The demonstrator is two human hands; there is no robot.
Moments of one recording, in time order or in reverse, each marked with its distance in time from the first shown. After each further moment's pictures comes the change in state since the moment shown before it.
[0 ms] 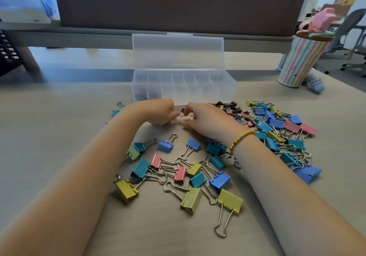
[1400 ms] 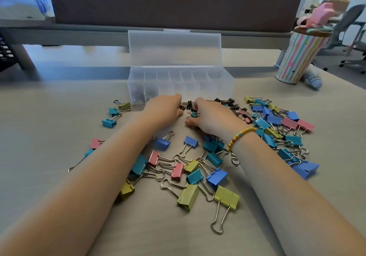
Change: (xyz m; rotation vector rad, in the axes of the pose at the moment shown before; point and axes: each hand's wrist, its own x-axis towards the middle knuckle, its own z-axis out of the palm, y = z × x) left_hand 0.018 0.012 0.025 0.229 0.320 -0.029; right_hand -0.005 0.003 -0.005 -0.112 0.006 0.153
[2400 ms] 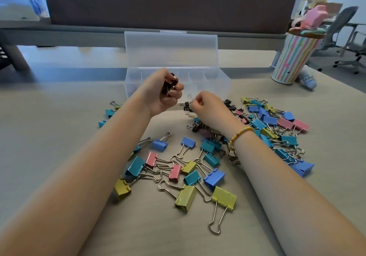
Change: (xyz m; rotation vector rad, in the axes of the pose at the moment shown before) left_hand 0.000 -0.001 -0.043 -1.943 -0.260 -0.203; right_hand 0.009 0.007 0.000 0.468 0.156 -0.007
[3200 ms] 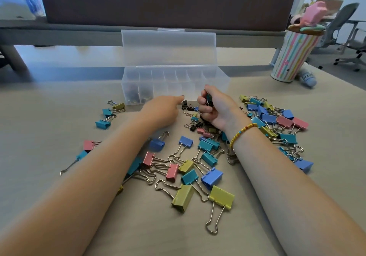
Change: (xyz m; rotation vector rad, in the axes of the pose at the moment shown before) left_hand 0.012 -0.041 -0.005 1.793 0.229 0.177; right_hand 0.007 0.015 -0.009 1.248 -0.094 0.386
